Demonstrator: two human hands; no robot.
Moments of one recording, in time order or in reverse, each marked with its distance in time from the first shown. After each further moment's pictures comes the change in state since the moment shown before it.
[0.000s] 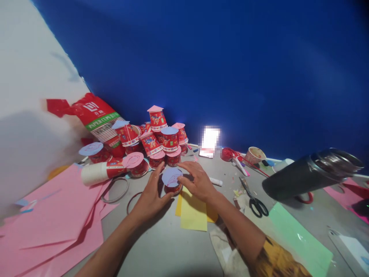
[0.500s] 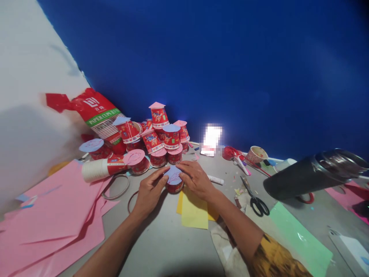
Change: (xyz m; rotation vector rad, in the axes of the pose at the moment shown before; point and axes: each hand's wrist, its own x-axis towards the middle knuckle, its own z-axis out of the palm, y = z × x) left_hand 0.005 -0.001 0.002 -0.196 0.149 -0.139; right_hand 0.000 0.011 0.009 -0.058 -0.053 -0.052
